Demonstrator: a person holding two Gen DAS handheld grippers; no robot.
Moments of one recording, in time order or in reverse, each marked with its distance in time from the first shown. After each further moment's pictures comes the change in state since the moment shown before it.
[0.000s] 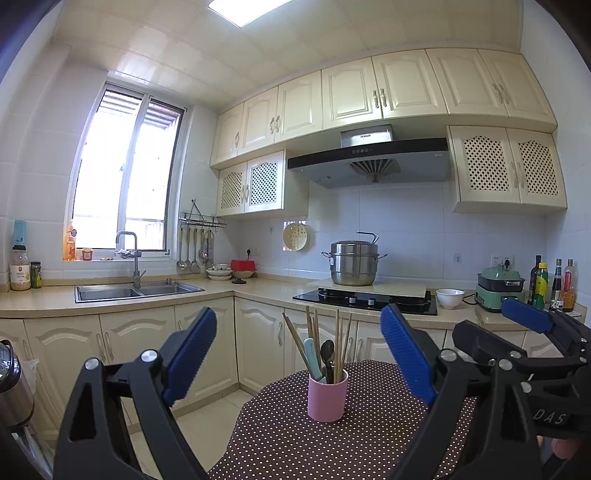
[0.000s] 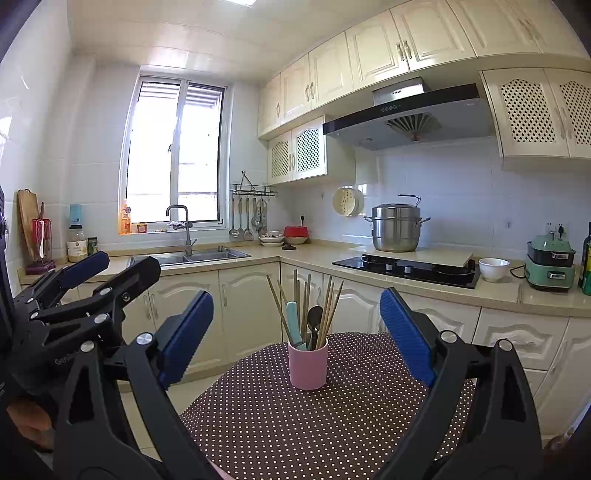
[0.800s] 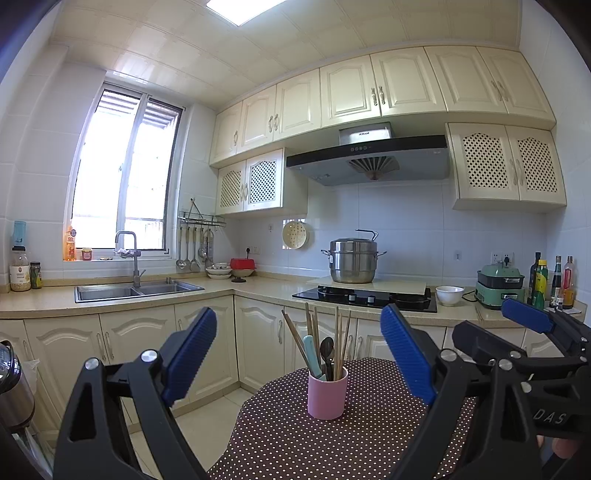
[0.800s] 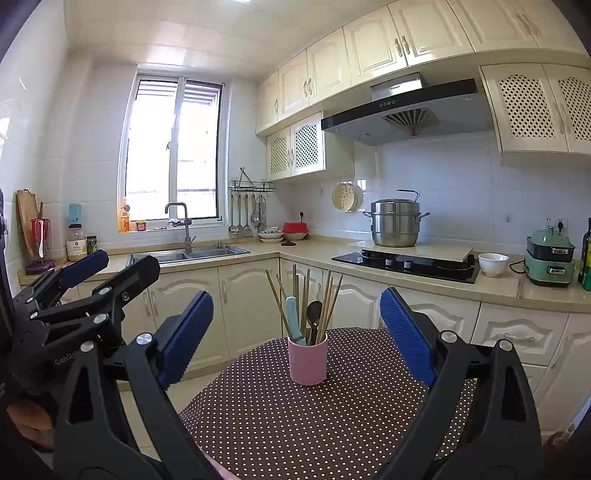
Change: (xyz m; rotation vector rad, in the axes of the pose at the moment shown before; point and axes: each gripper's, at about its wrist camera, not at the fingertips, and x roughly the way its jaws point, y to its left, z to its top) left arm 0.002 0.002 -0.001 0.004 0.005 -0.006; right arm 0.001 -0.002 -0.003 0.008 0.013 -0.004
